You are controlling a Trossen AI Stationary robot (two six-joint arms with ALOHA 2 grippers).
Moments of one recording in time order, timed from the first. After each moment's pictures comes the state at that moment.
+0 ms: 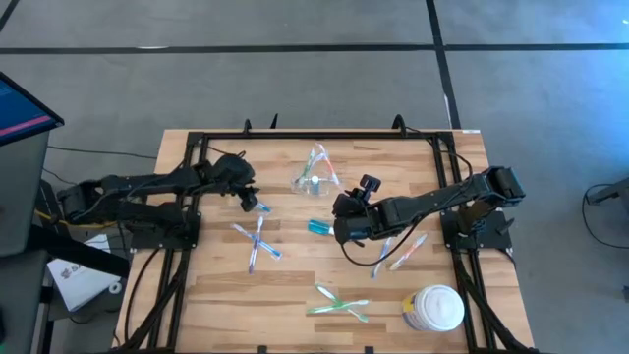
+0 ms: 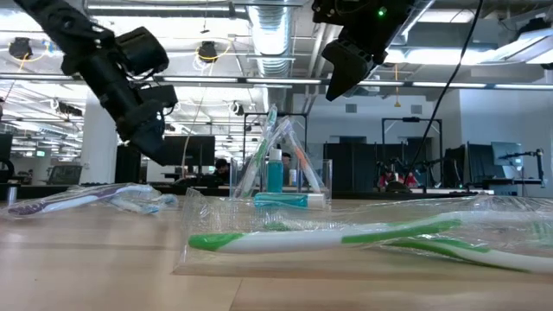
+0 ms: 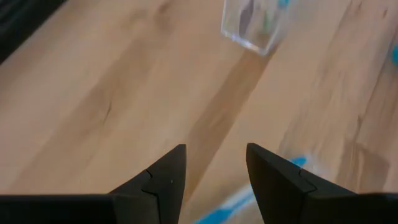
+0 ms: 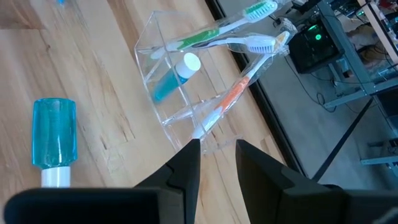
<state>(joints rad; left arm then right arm) 0.49 1.08 0.47 -0.29 -0.07 -0.05 0.23 1.69 1.29 -0.77 0.89 0.34</state>
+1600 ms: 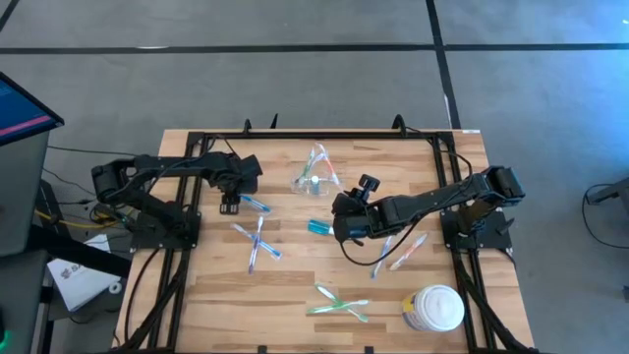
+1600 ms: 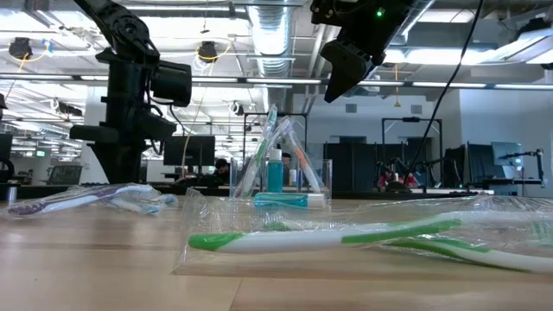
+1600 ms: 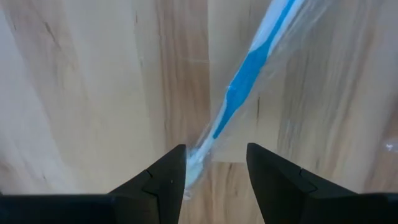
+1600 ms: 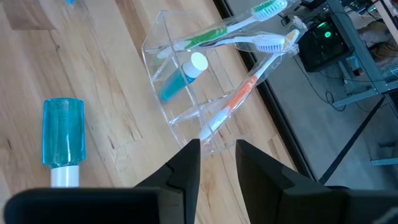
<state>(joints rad) 0.49 1.42 0.73 -0.84 -0.24 0.53 0.22 1.69 1.29 -0.76 0.85 0.33</state>
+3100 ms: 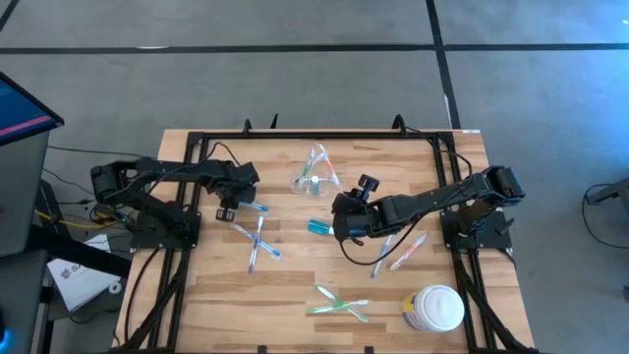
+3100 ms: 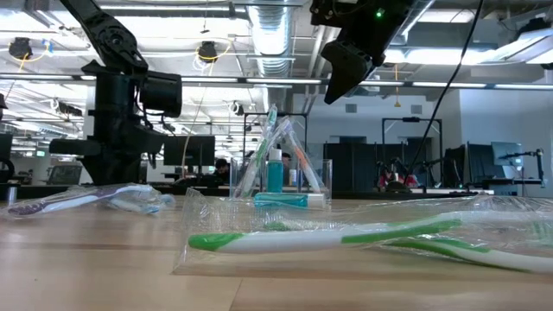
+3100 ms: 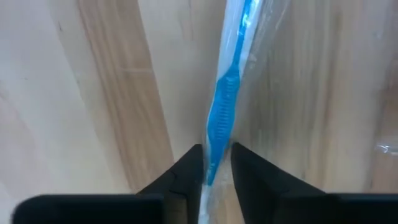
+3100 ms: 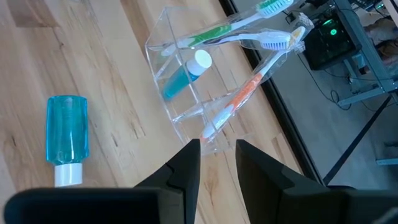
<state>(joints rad) 0.48 1.42 0.60 -0.71 -0.18 0.62 0.21 1.69 1.29 -0.76 0.83 0.33</state>
